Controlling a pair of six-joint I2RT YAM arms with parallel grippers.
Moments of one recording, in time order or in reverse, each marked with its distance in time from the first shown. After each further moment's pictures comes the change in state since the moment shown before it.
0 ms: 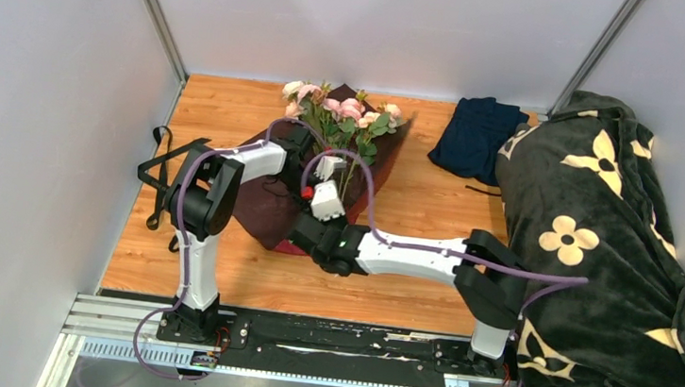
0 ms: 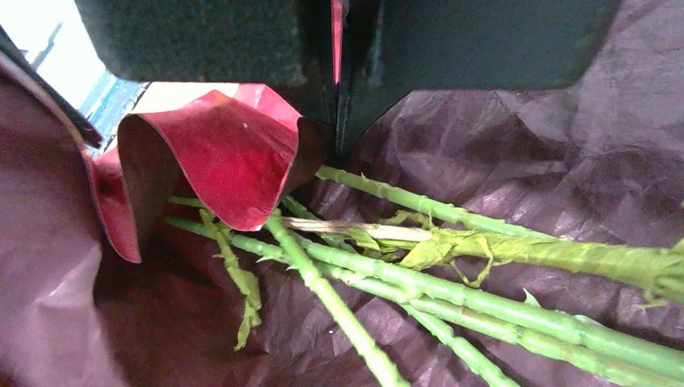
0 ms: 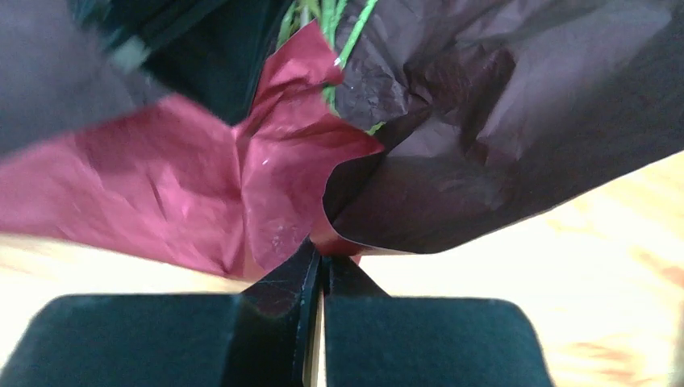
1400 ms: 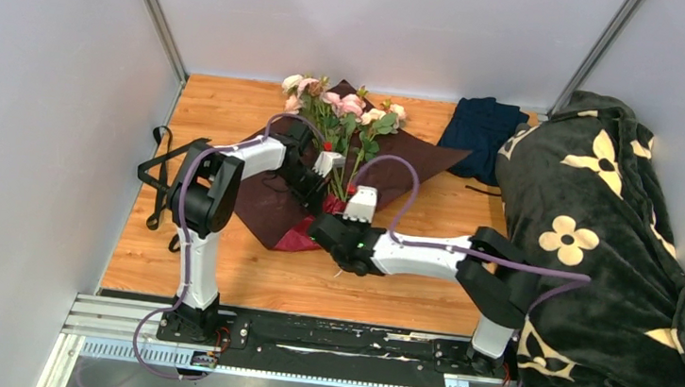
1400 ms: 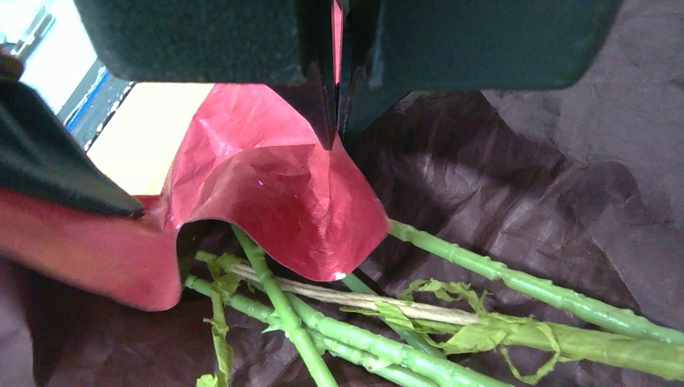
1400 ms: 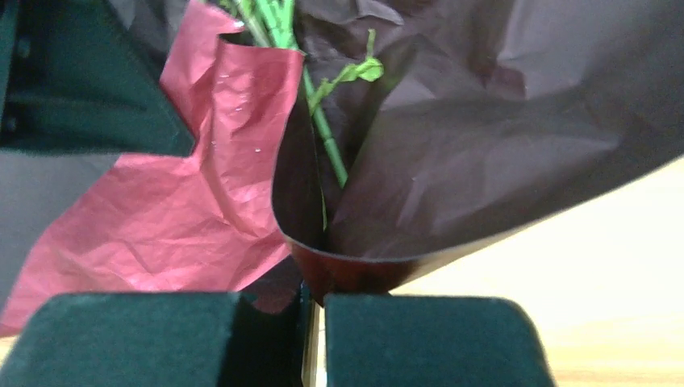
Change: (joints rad) left arm 0.022 0.025 0.050 -0.036 -0.016 0.021; right arm -0.072 -0.066 -0.255 0.250 -0.047 0.406
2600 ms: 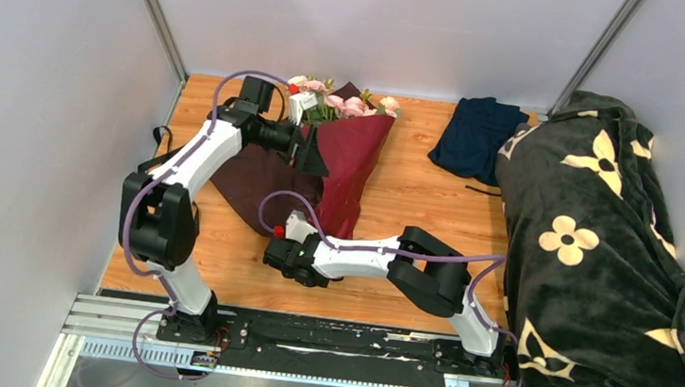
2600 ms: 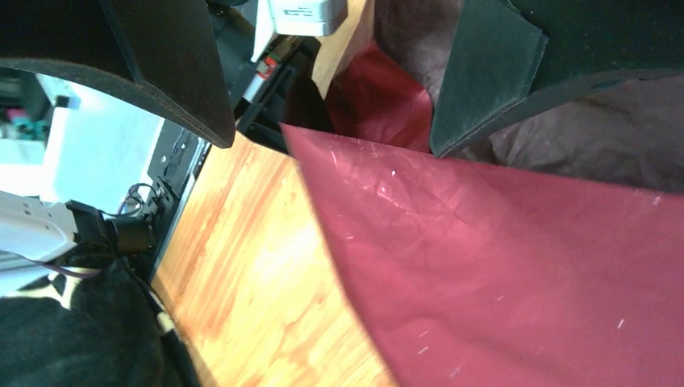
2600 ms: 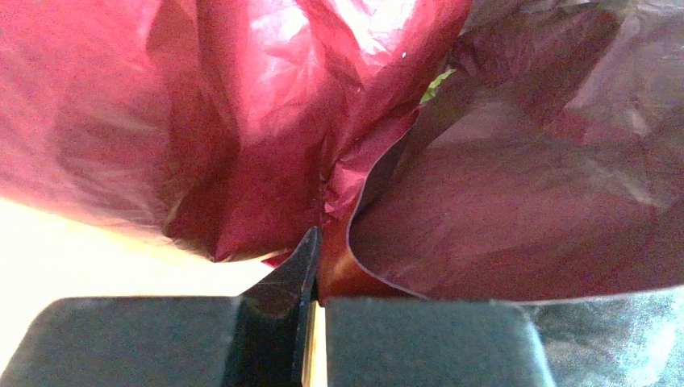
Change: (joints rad) left arm 0.146 -0.350 0.075 0.050 0.280 -0.217; right arm 0.152 0.428 0.489 -0.571 0.134 -0.782
